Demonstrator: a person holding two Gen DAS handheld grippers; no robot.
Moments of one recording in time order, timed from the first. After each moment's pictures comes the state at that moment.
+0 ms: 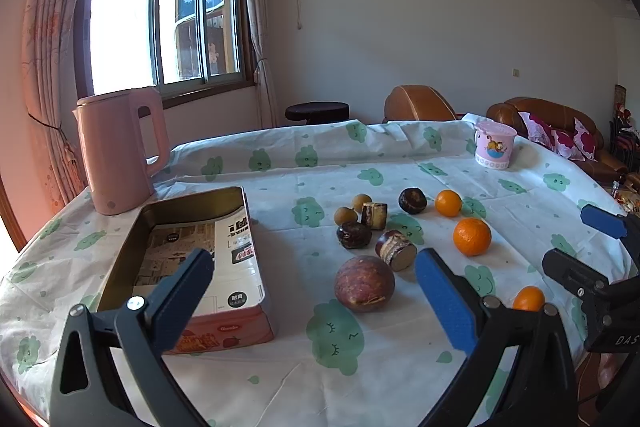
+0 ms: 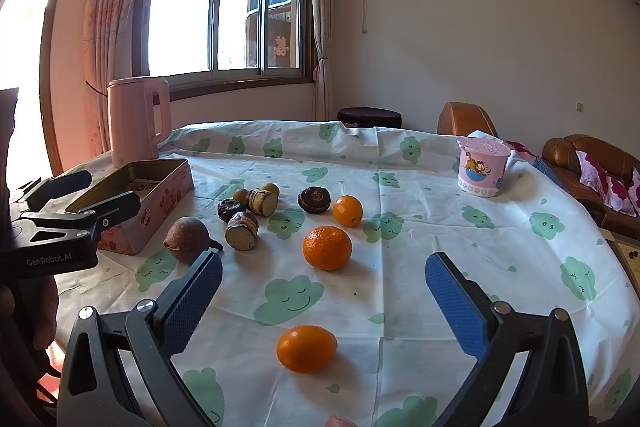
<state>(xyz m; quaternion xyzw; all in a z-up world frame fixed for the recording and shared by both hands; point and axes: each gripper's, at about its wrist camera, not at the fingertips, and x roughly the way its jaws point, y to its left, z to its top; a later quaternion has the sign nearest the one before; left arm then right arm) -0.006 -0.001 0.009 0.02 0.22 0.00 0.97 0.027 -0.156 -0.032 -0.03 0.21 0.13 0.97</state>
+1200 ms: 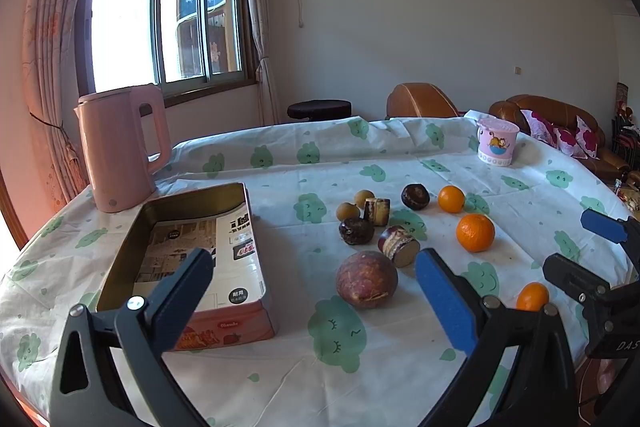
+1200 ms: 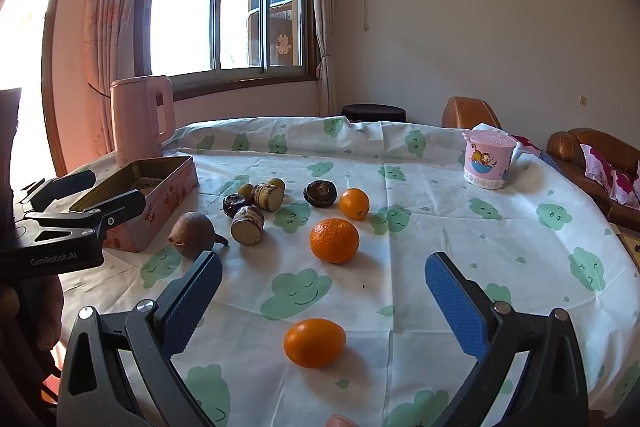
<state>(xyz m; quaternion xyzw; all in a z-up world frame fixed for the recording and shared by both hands) -0.006 0.001 0.006 0.02 0.22 0.01 0.97 0.026 -0.152 -0.038 -0.02 0.22 0.13 0.97</state>
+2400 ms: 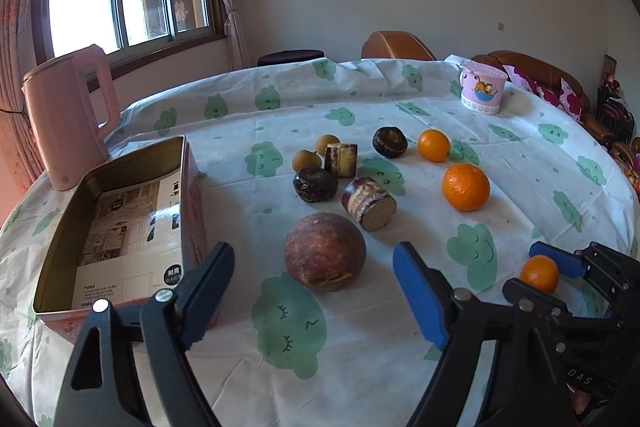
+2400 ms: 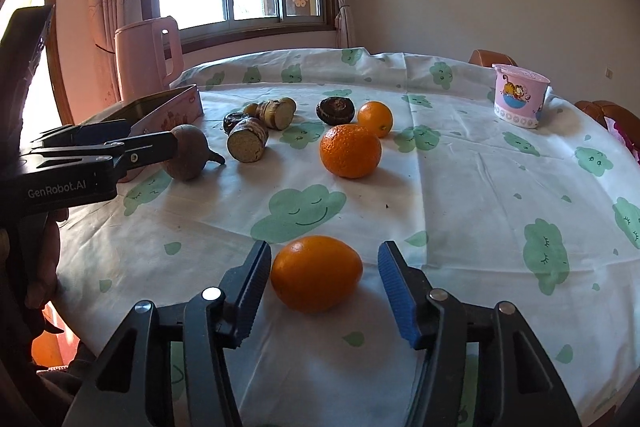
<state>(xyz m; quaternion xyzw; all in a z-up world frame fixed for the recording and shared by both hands) 0.039 -0.030 -0.030 0.04 0.33 -0.04 0.94 0.043 -0.151 -0.095 -0.03 0.30 0.17 0.94</state>
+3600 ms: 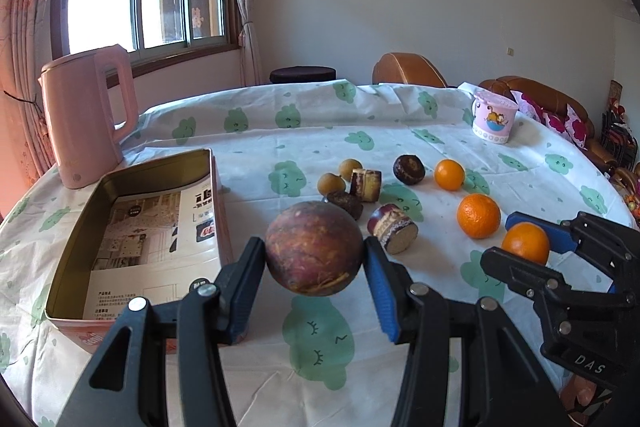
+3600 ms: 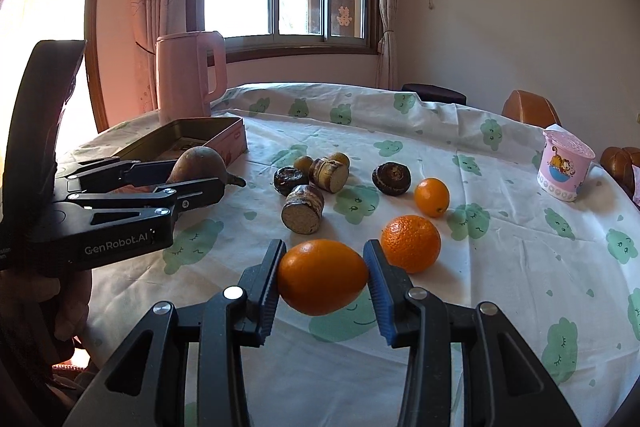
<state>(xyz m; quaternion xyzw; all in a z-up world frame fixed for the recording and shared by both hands) 0.031 -0.002 -0.018 0.01 0.29 -0.02 0.96 0.068 -0.108 -0.051 -0.06 0.26 0.24 0.93</state>
